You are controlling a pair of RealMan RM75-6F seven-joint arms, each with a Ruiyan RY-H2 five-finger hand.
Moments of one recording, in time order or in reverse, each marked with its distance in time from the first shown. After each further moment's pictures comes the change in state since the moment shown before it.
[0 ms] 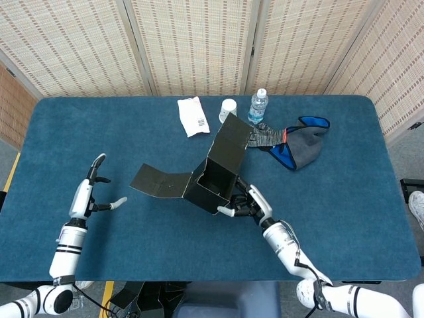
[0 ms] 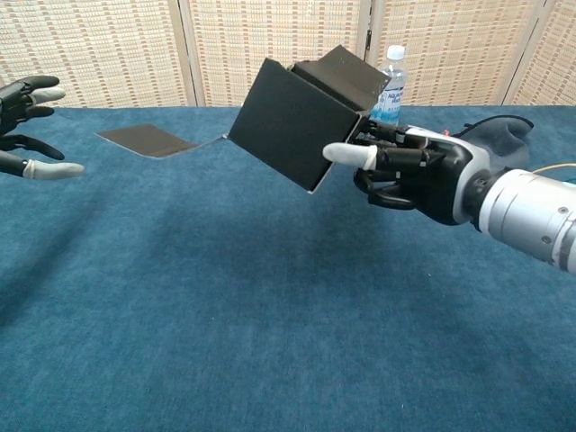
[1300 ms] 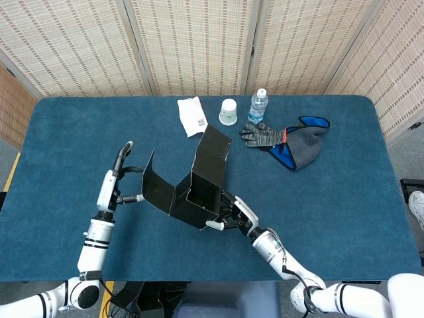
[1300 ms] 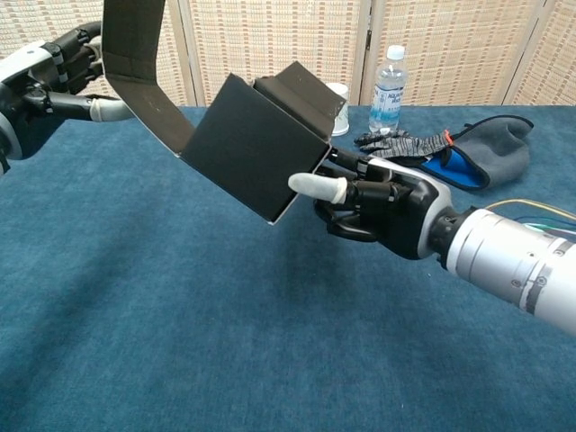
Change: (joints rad) left arm -0.052 -0.099 -0.130 -0.141 0.031 0.017 -0.053; right arm 0.084 -0.080 -0.153 0.156 -0.224 0.091 0.348
